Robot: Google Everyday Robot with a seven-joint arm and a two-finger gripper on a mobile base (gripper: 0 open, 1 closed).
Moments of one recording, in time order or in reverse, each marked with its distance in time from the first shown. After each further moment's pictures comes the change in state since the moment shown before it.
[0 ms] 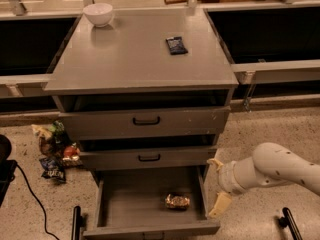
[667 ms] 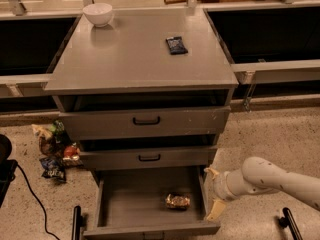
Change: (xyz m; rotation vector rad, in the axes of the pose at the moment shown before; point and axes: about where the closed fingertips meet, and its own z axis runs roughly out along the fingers) arm 0.065 -0.021 0.087 0.003 0.013 -0.042
